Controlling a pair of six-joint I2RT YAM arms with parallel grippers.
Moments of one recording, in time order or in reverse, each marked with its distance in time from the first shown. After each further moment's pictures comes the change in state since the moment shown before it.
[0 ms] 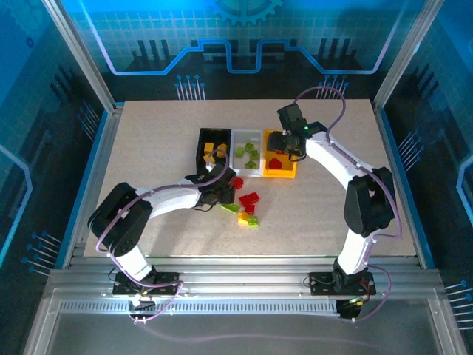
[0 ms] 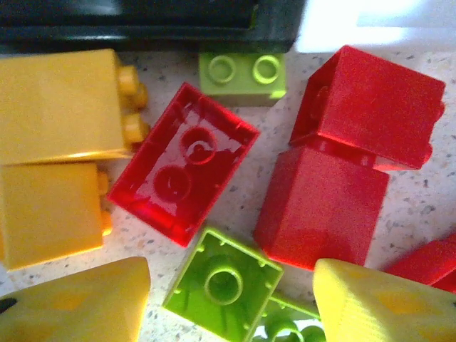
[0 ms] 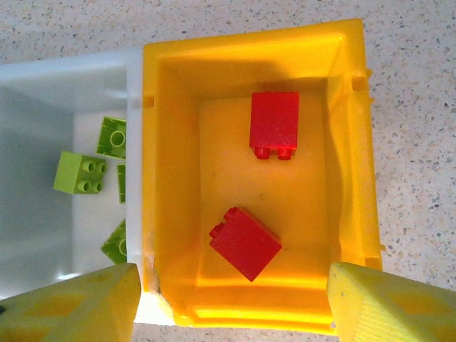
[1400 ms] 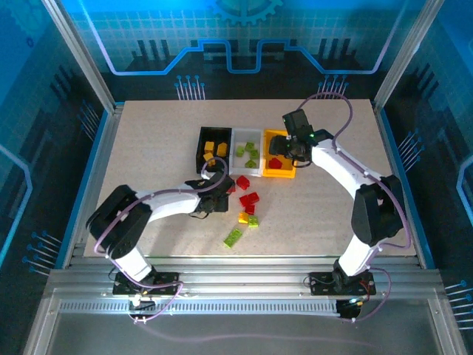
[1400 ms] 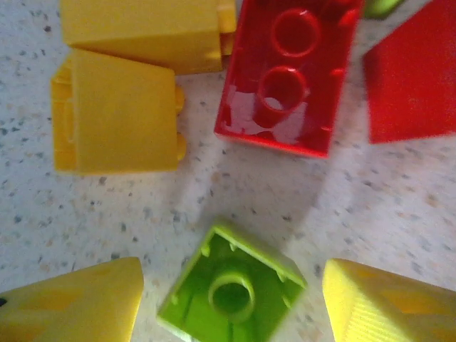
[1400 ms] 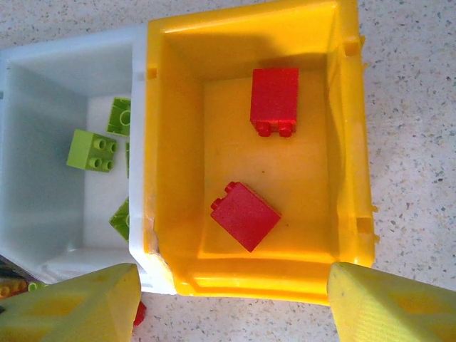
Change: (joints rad) left arm -0.017 0.002 -0.065 -0.071 -0.064 -0.066; right arm -0.010 -0.097 -0.124 0.063 -0.036 0.023
